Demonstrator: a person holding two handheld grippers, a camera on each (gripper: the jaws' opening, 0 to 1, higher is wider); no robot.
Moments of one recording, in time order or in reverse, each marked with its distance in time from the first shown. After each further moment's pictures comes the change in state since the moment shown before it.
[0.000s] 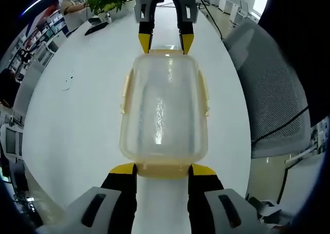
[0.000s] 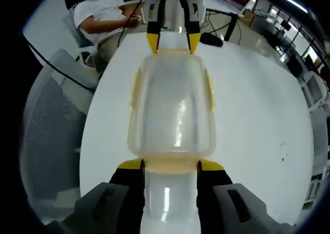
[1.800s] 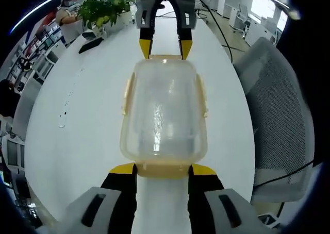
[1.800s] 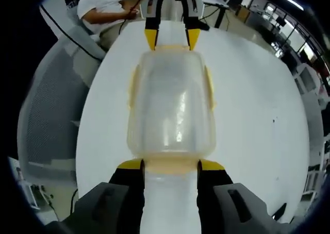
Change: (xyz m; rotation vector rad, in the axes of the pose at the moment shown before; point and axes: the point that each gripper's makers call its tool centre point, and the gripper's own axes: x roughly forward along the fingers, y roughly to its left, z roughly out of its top) left arm 0.037 0.004 0.116 0.017 -0.064 0.014; right arm -0.050 -0.004 -0.111 0.008 0.040 -0.041
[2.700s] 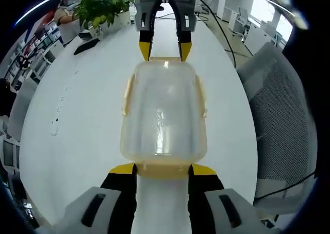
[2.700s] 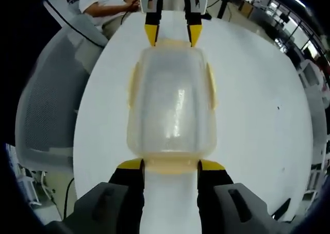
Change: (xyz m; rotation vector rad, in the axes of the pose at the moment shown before) left arm 0.032 -0.002 0.019 -0.013 -0.019 -0.029; right arm 0.009 0.001 -0.037 -0.003 0.047 0.030
